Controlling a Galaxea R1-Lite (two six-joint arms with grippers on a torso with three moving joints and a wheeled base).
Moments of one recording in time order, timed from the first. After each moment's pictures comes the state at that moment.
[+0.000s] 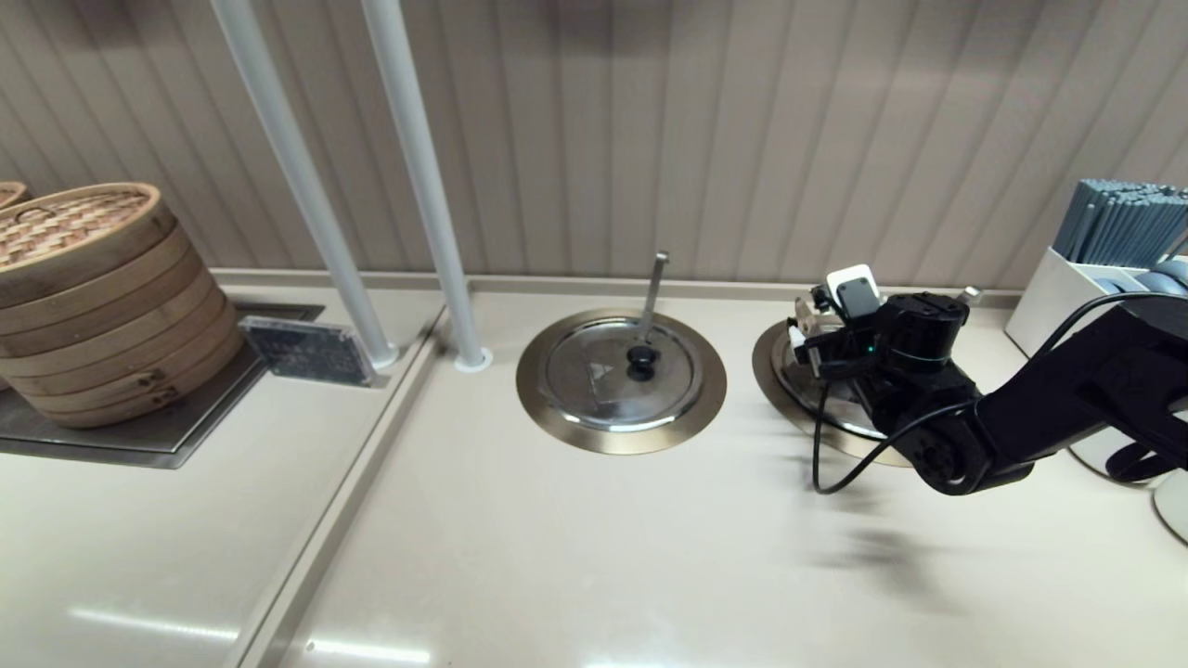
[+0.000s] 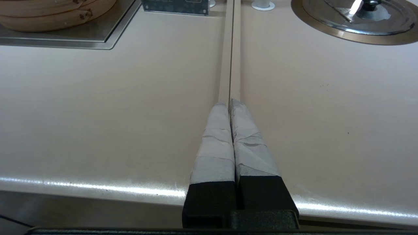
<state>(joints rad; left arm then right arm) 0.00 0.00 0.00 0.00 0.00 0.01 0.18 2.18 -1.04 -1.12 -0.37 -0.41</state>
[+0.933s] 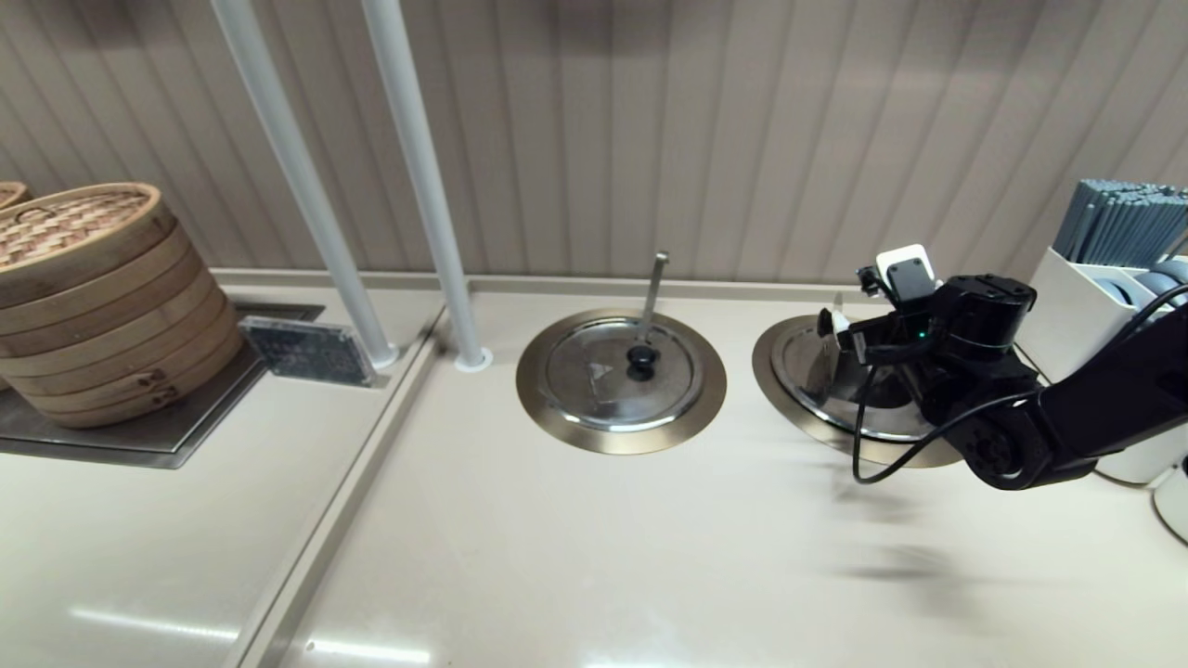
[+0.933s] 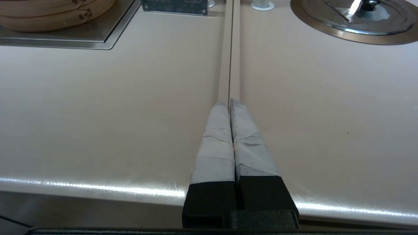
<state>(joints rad) 0.00 0.00 0.00 0.00 0.00 0.01 0.11 2.09 -0.98 -1.13 -0.37 -0.43</state>
